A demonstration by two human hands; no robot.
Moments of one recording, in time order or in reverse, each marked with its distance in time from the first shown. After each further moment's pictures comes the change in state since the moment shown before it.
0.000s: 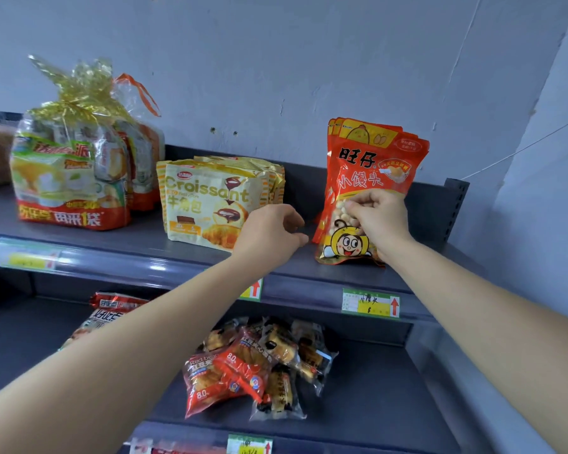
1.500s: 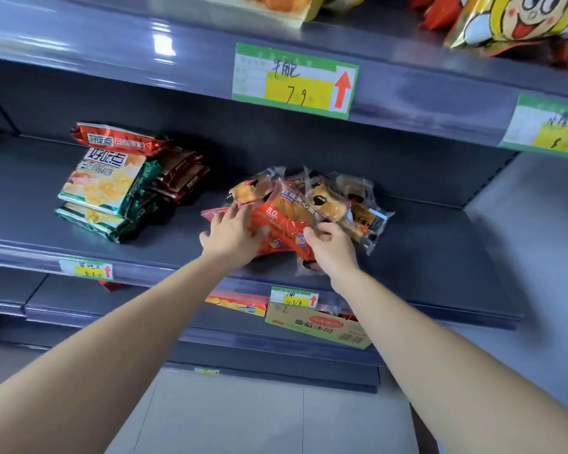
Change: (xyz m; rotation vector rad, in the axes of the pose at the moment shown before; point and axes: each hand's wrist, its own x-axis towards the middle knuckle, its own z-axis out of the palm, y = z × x) left_hand -0.128 -0.274 0.124 0.344 -0.454 -0.590; right_hand -0.192 0.229 0.185 -0.168 -0.385 0.693
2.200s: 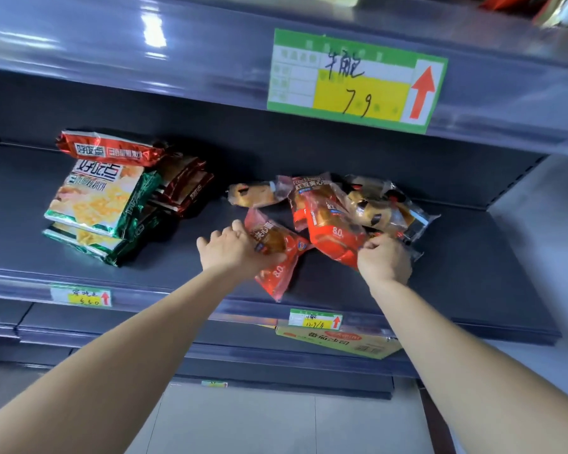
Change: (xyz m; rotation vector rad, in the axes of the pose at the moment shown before) left_hand 0.043 -0.026 0.010 0.242 -0.055 -0.065; right_hand 0.051 0.017 -0.008 -0.440 0.400 0.099
